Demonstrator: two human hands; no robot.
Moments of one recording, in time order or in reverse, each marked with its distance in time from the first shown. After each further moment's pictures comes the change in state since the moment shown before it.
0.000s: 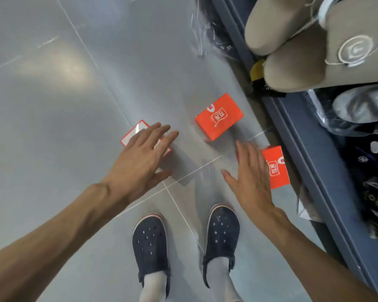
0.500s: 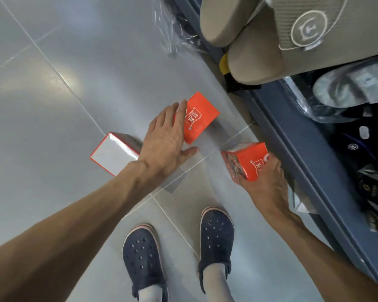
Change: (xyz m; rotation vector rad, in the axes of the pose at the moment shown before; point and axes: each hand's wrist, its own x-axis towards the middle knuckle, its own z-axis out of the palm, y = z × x) left_hand 0.120 0.064 0.033 -0.067 0.046 -0.105; right_hand 0.001 0.088 0.013 0.234 -0.013 0.465
